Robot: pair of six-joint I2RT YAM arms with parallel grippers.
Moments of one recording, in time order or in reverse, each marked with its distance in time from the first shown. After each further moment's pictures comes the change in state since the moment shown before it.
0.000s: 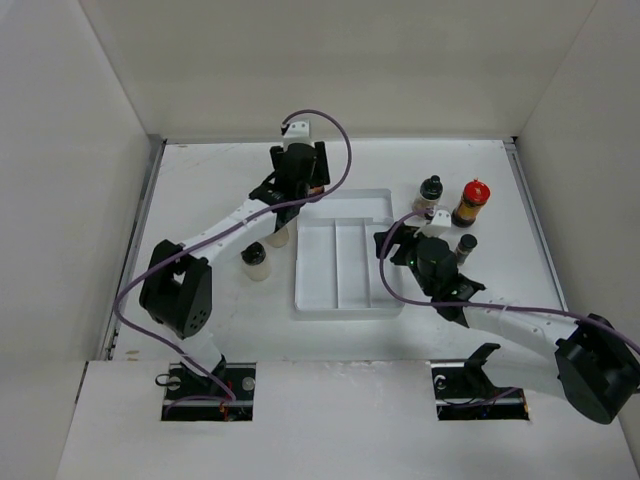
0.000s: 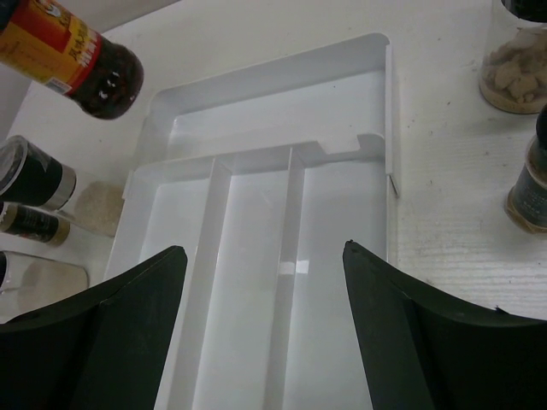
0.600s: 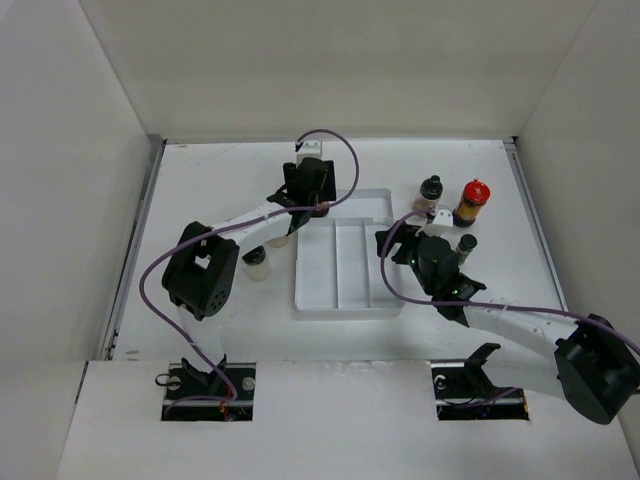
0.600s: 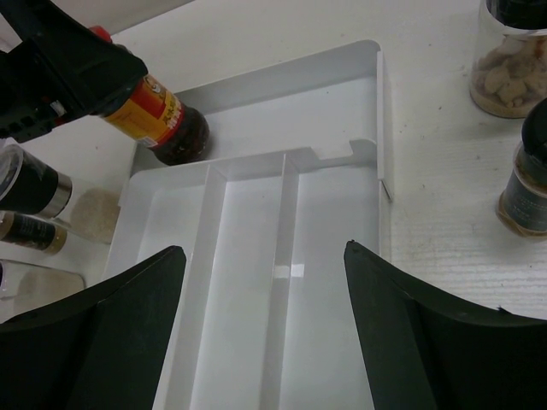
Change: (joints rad) left arm -0.015 0.180 -0.018 0.071 0.043 -0.011; right arm -0.017 -0.002 -0.005 0.010 -0.001 0.000
